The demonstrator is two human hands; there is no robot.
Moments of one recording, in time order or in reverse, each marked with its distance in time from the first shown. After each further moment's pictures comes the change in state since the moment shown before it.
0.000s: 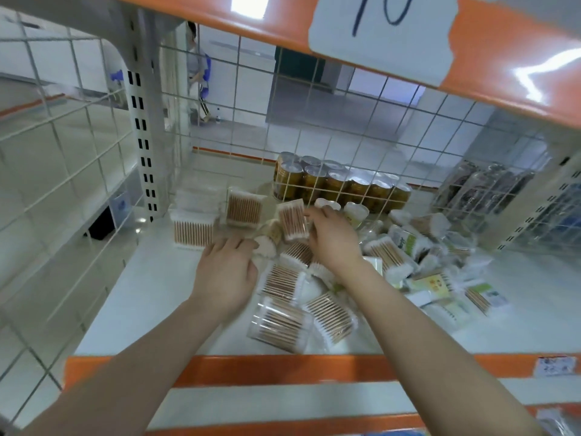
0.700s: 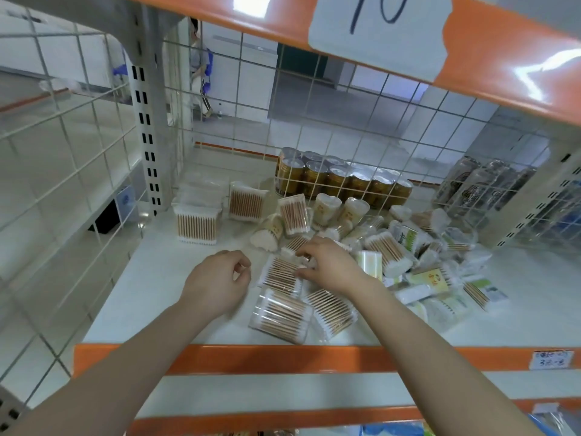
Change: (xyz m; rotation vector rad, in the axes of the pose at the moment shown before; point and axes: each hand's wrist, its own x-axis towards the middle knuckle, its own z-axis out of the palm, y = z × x) left_hand -0.018 -0.010 -0.004 -0.272 -0.178 -0.220; right_hand -0.037 -0.005 -0.005 0.152 -0.365 -0.115
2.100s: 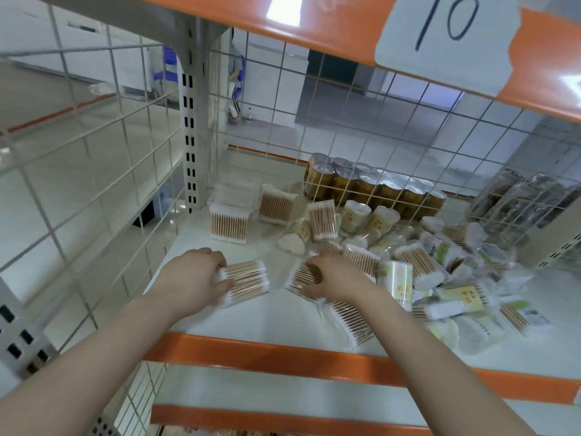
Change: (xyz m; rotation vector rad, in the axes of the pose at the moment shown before) left_hand -0.017 -0.047 -0.051 0.374 -0.078 -0.008; right_hand 0.014 -0.023 0.018 -0.049 -0.121 -0.013
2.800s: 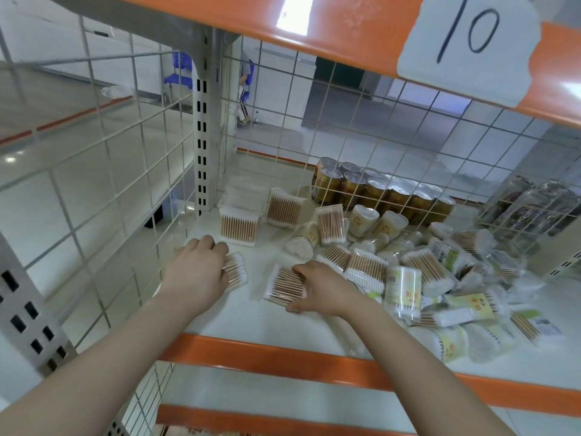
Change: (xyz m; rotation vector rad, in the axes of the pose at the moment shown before) left_hand -0.003 0.003 -0.005 0.173 0.162 -0.070; right_hand 0.001 -0.029 0.010 0.125 -0.065 -0.092
